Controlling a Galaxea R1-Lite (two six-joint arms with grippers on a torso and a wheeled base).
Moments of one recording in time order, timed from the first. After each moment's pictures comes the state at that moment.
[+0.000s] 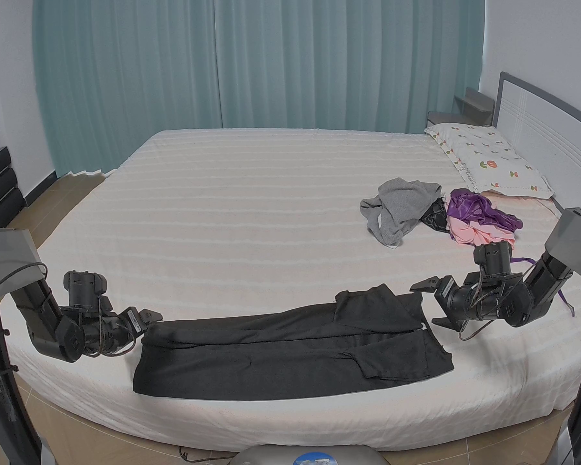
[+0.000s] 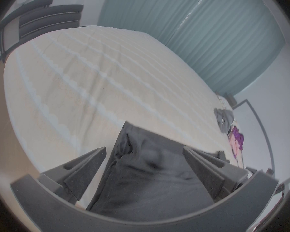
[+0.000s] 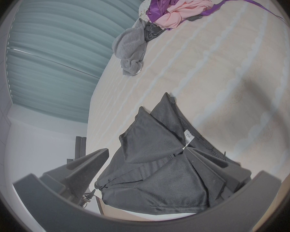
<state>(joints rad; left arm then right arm) 0.06 2.16 -0.57 -0.82 -0.20 -0.55 0.11 2.22 -0.84 -0.66 0.33 0.89</state>
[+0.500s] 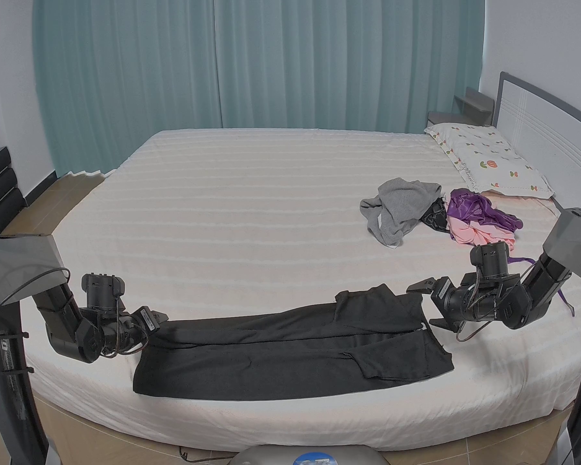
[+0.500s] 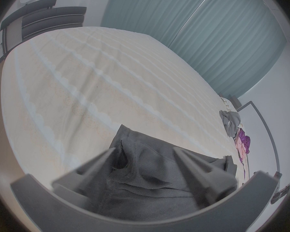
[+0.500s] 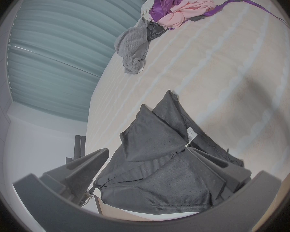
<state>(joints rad) 0.01 2.28 -0.66 -0.87 -0.11 -0.61 0.14 2.21 -0.83 -0.66 0.31 0.89</state>
